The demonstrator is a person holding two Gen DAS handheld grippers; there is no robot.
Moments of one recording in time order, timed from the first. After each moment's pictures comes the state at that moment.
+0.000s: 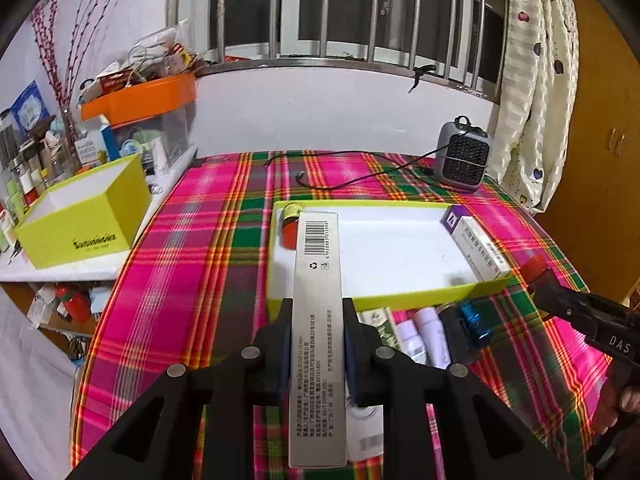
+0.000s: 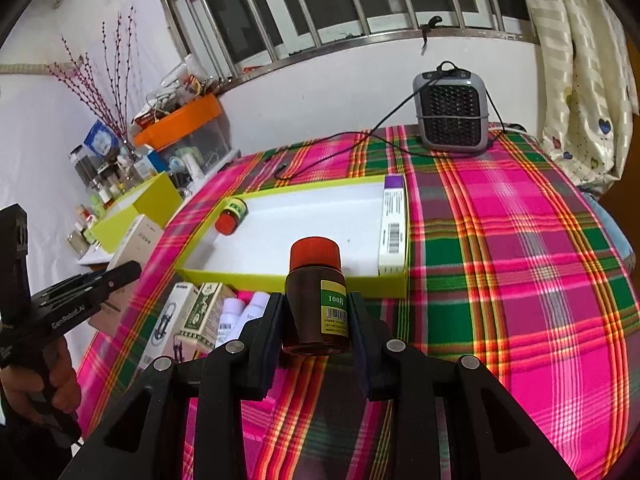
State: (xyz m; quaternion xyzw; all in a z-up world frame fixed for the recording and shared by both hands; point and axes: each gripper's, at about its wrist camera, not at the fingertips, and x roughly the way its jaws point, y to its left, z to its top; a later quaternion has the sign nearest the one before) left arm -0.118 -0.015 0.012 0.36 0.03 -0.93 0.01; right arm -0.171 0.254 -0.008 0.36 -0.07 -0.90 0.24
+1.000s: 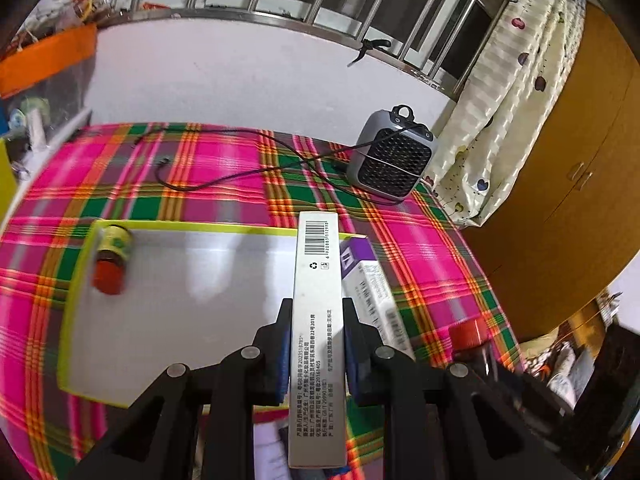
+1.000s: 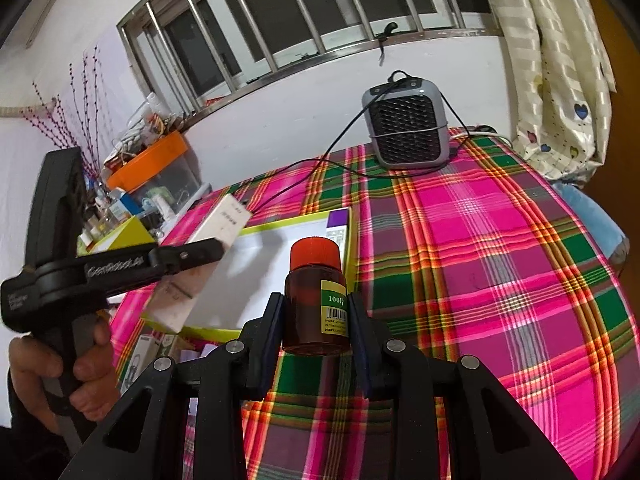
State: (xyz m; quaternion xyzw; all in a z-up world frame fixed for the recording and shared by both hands) left arm -0.252 0.071 -0.001 0.42 0.14 -0.89 -0.11; right arm -0.210 0.297 -0.012 0.34 -0.12 -0.91 0.19
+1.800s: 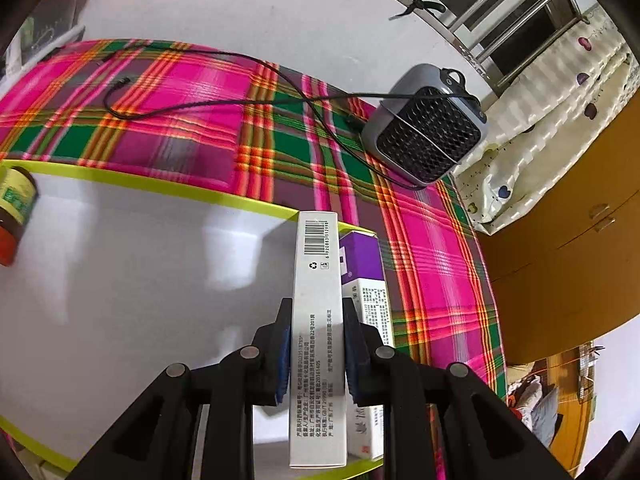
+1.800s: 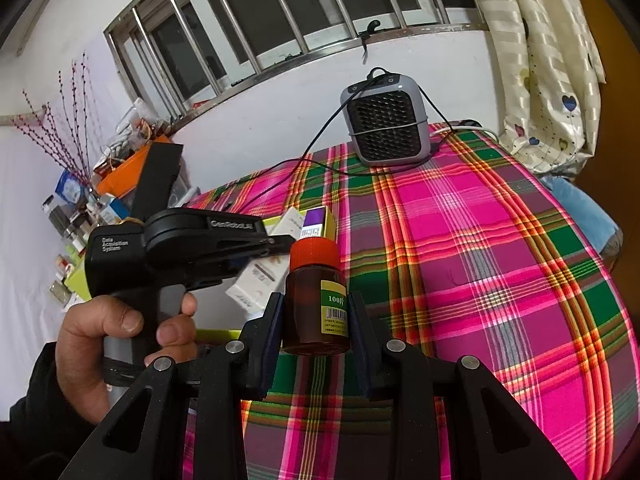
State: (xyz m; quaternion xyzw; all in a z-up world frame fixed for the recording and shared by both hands) left arm -0.327 0.108 -0.062 0.50 0.23 -0.83 -0.10; right arm -0.212 0.313 -0.018 0.35 -0.13 -0.91 0.18
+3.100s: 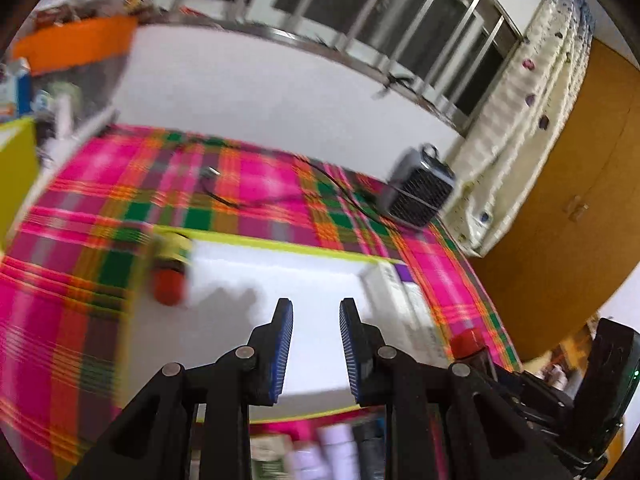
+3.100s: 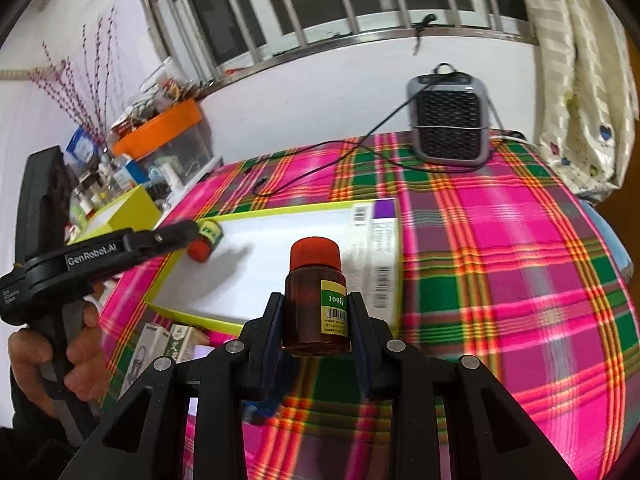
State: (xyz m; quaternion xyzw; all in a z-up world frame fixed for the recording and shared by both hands) left arm -0.235 -0.007 -0.001 0.37 0.17 -0.91 -0.09; right arm -0.217 0.240 -0.011 0.37 -0.06 -0.90 0.22
